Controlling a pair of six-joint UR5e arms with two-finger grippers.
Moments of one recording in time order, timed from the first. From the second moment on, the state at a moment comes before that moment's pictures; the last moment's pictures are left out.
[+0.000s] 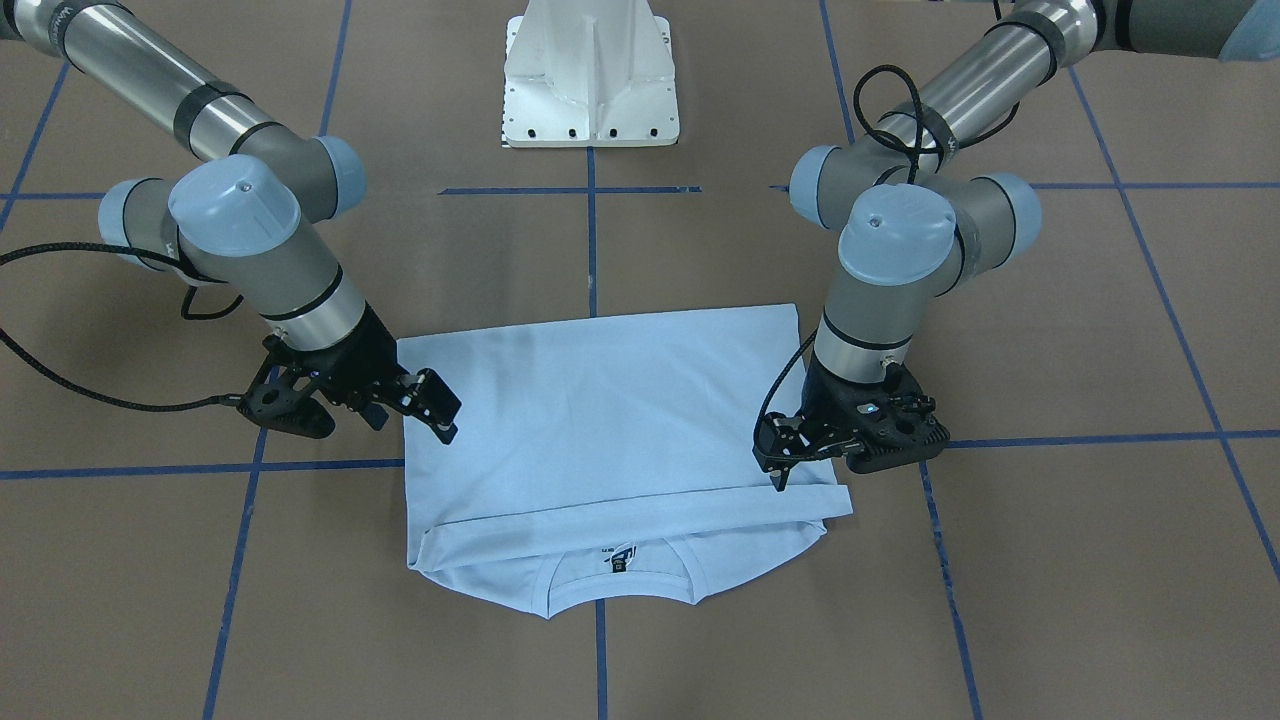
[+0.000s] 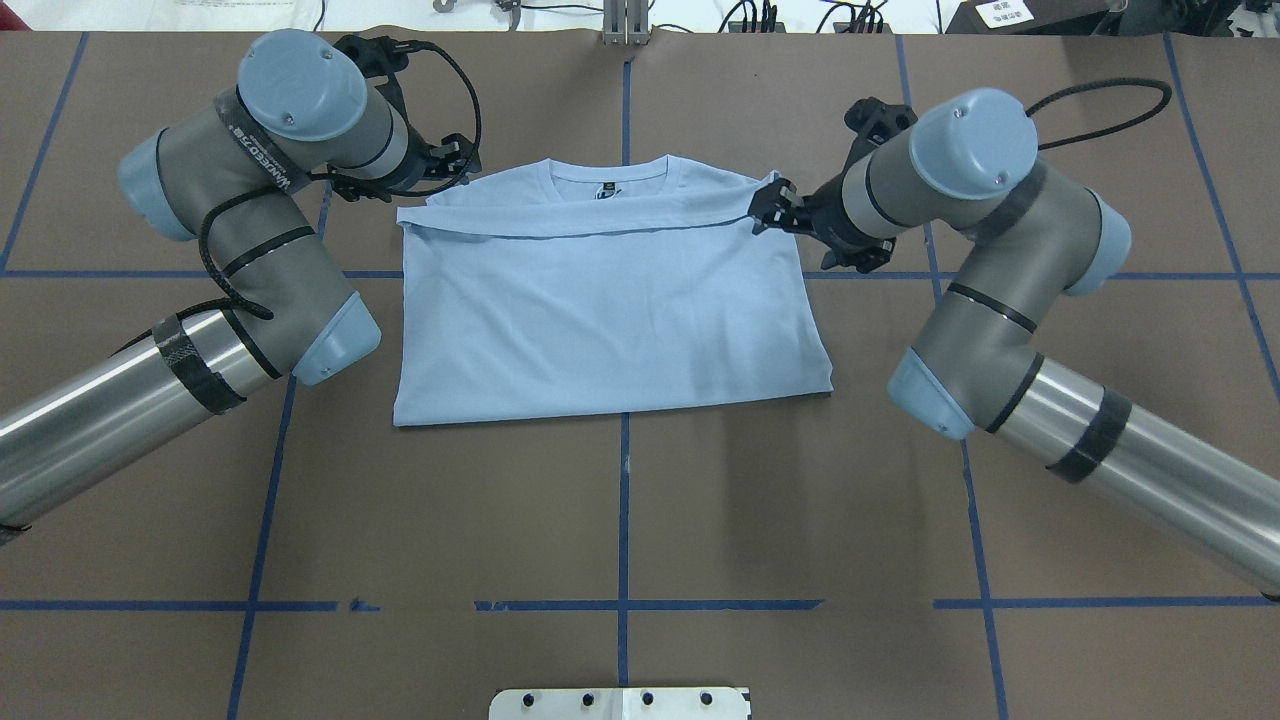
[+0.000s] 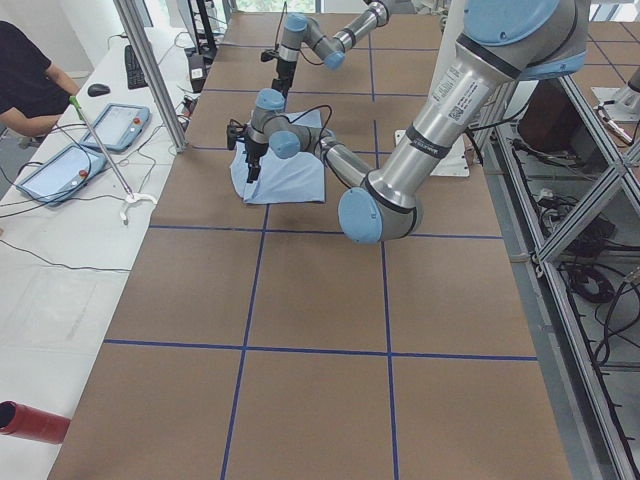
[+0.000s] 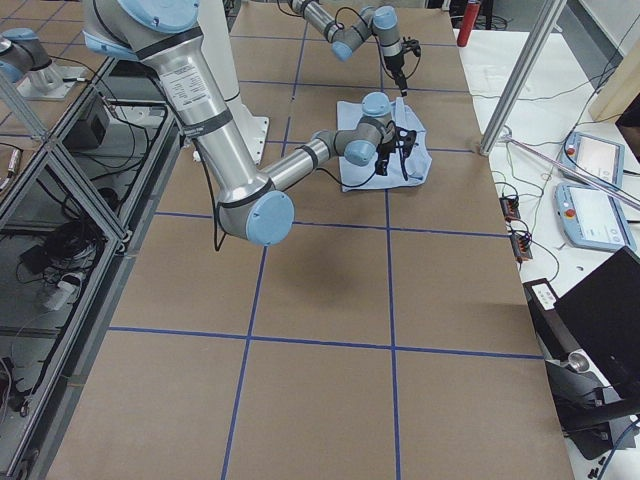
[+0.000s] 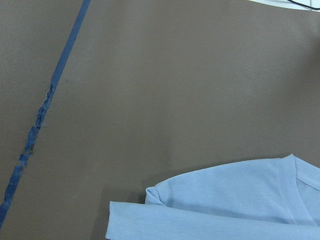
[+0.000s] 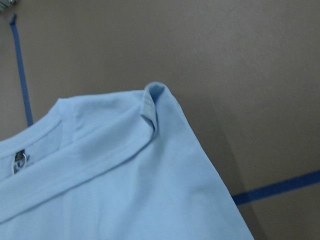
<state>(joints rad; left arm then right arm) -0.80 -2.25 -1.41 -1.91 -1.79 -1.26 0.75 -1.08 1.55 -1.04 1.94 1.51</state>
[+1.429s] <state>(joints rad) -0.78 -2.24 -1.42 -1.93 -1.79 -1.29 0.62 -1.22 1.63 -1.04 1.88 1.51</state>
